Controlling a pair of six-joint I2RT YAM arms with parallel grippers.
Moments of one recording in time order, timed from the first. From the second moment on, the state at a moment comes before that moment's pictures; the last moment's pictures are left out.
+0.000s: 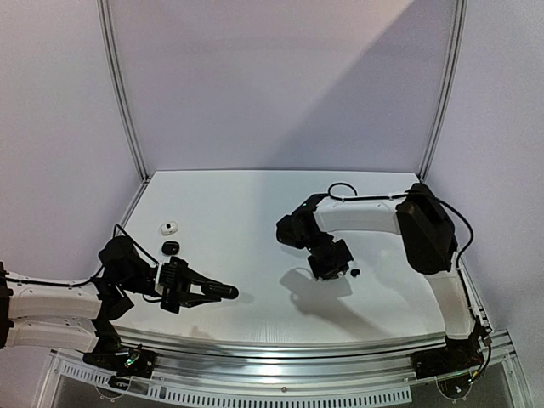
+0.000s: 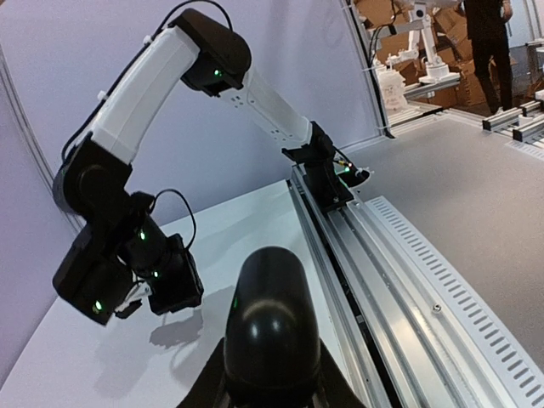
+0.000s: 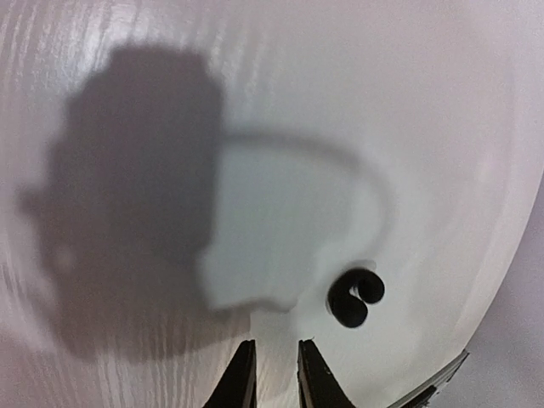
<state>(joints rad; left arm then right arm) -0.71 1.00 0.17 0.84 0.93 0.35 0.92 2.29 1.79 -1.36 0.41 0.76</state>
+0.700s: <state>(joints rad) -0.71 1.03 0.24 0.80 0.87 0.16 0.94 1.48 1.24 -0.38 -0.12 0.37</state>
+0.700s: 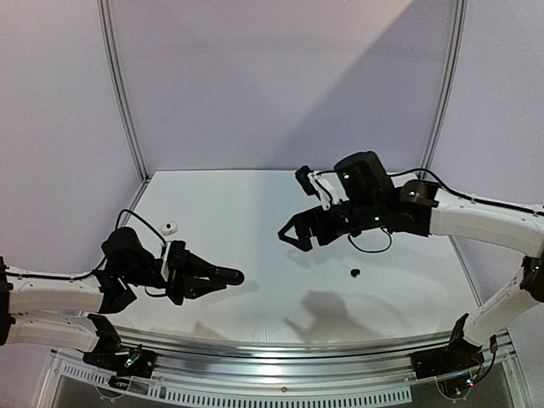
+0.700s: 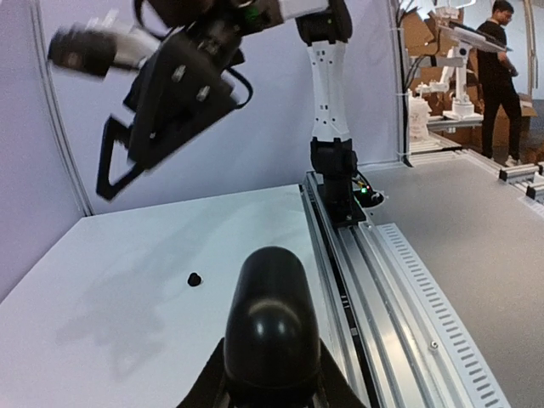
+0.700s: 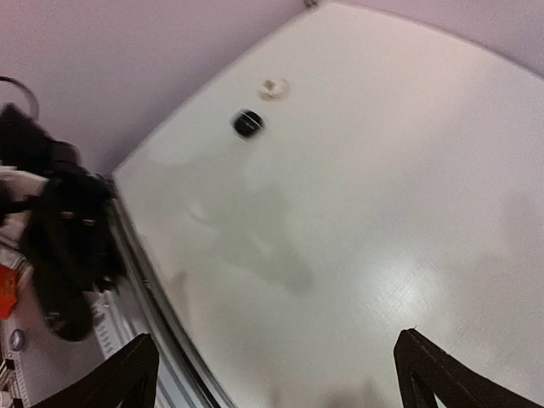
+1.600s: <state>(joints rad) -0.71 1.03 0.32 0.76 0.86 0.02 1.15 1.67 1.37 -0.16 -0.31 -0.13</state>
